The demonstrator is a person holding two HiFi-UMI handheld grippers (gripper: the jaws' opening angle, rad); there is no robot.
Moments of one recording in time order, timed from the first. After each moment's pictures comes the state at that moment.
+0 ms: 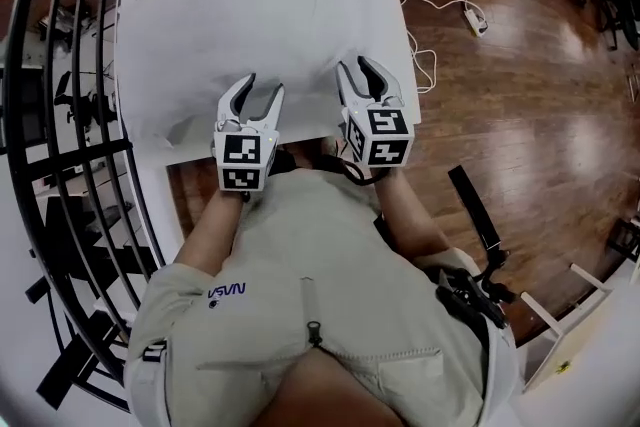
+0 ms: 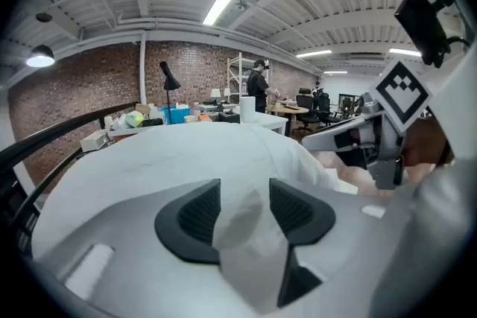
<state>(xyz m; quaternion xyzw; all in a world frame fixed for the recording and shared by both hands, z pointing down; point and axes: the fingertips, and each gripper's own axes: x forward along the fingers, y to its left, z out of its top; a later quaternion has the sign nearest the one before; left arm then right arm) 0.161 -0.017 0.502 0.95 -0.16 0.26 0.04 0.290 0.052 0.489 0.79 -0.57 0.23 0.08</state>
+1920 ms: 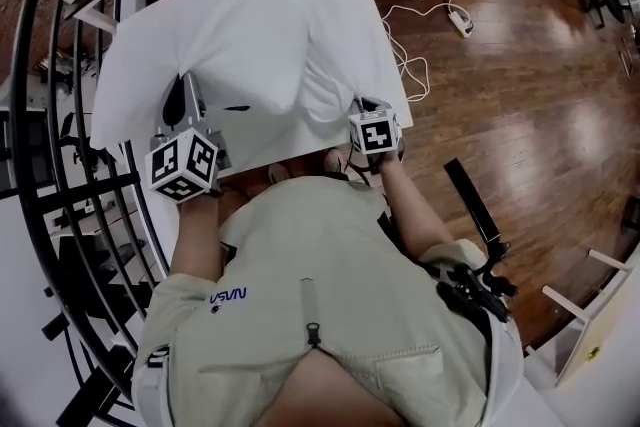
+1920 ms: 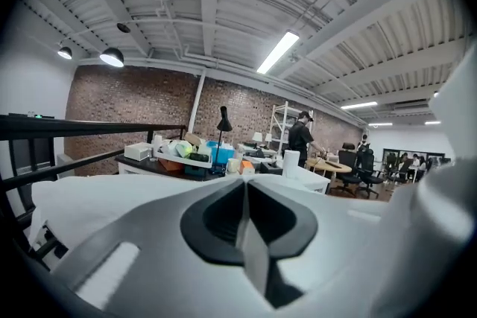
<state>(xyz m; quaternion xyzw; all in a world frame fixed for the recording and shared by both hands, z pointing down) 0.104 -0.135 0.401 0.93 -0.33 0.06 0.12 0.306 0.119 0.647 0.74 -0.49 0.40 0.22</state>
